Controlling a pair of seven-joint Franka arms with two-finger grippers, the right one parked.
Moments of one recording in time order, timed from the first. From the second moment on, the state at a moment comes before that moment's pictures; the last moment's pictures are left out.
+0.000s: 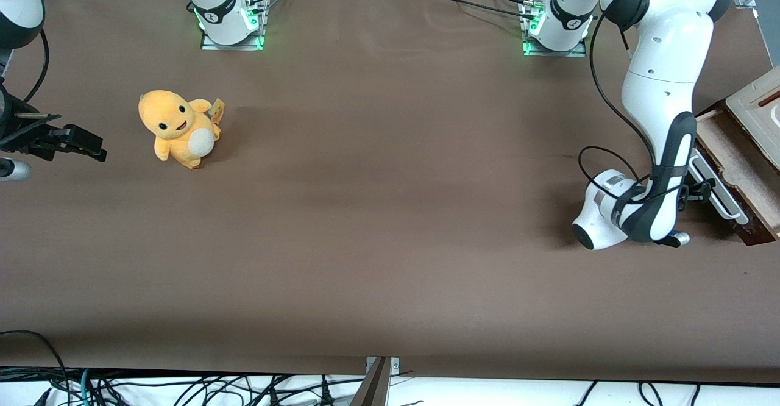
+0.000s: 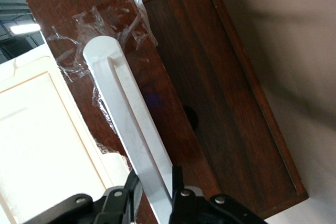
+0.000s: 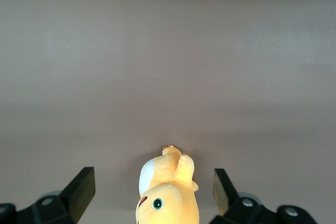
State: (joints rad) arm -0.03 0.92 -0.03 -1.50 1.19 1.29 -0.50
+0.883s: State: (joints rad) arm -0.07 0.92 -0.05 -1.50 1.14 1.28 -0.48
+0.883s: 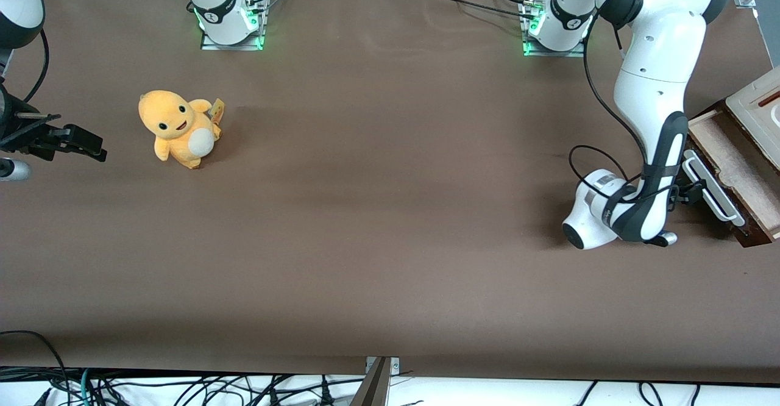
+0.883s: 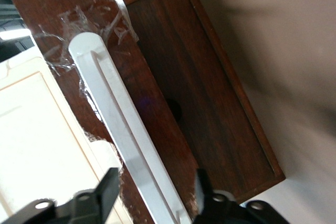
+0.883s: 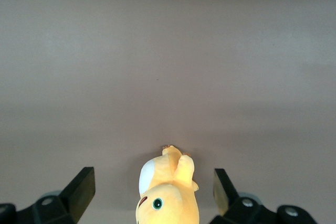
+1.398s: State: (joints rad) arm -0.11 0.91 -0.05 -1.38 0.94 1.27 -0.48
